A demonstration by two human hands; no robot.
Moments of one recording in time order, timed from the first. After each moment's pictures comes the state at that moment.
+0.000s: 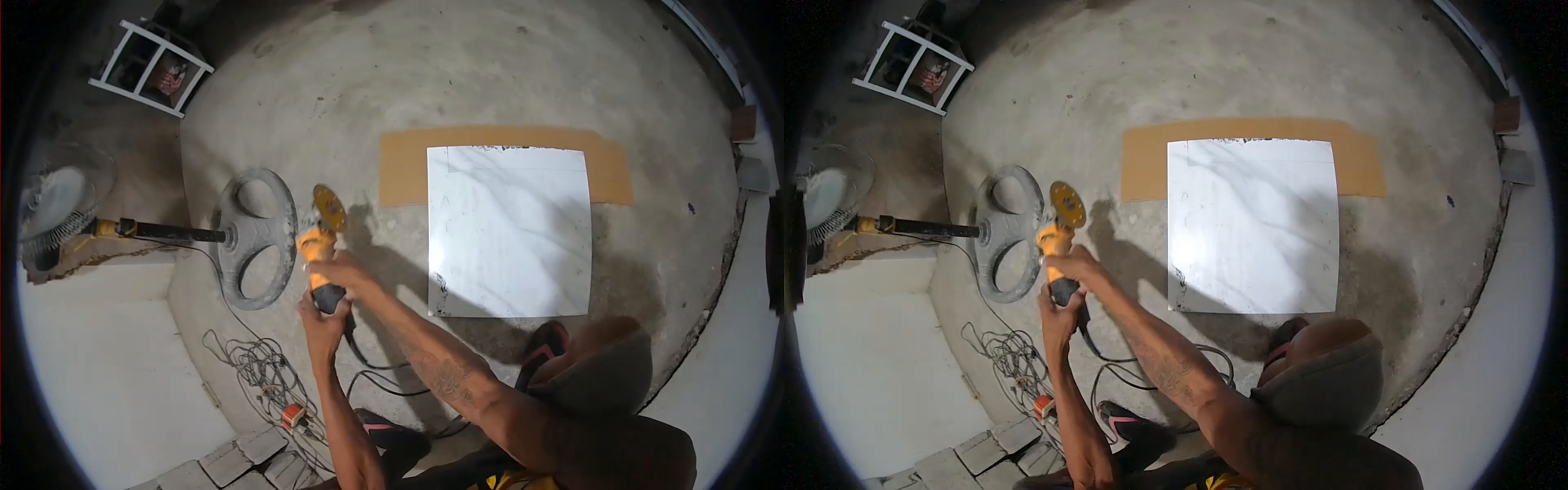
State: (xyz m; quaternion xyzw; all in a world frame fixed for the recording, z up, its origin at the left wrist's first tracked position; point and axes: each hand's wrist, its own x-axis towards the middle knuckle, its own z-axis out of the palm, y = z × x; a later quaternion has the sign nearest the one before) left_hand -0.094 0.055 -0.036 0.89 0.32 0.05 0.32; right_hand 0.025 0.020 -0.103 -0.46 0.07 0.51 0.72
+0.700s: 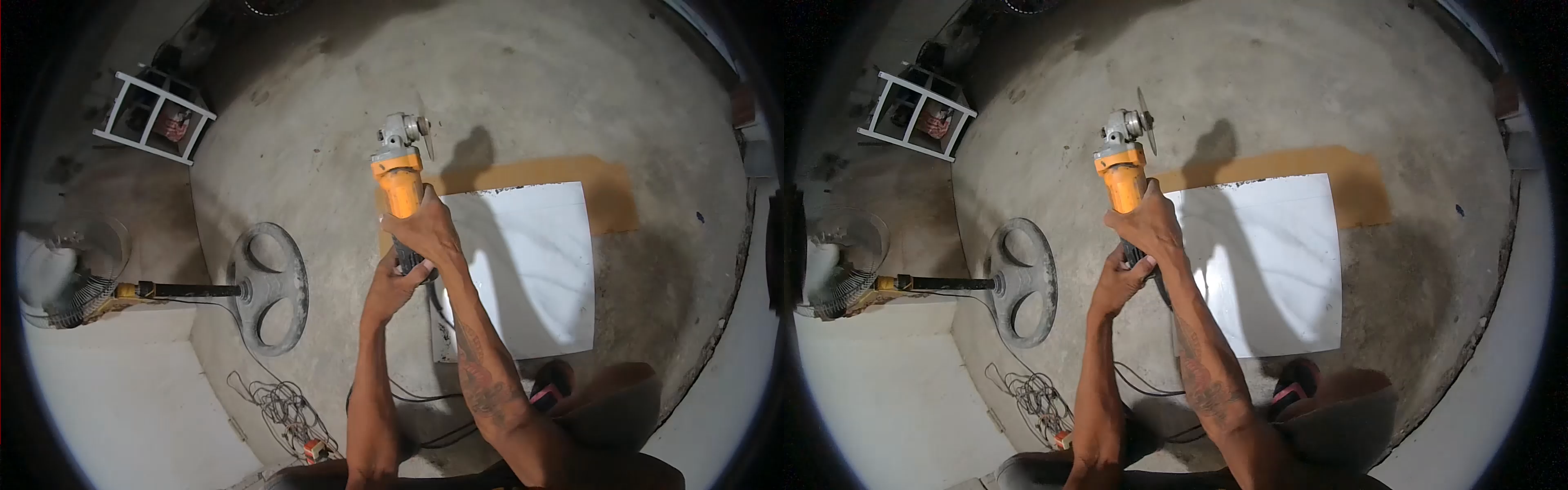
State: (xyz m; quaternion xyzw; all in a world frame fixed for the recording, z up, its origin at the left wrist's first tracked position) left_hand 0.100 -0.059 -0.023 0.75 0.11 -0.14 0.63; right_hand 0.185 -0.165 -0.015 -0.73 0.07 0.17 0.66
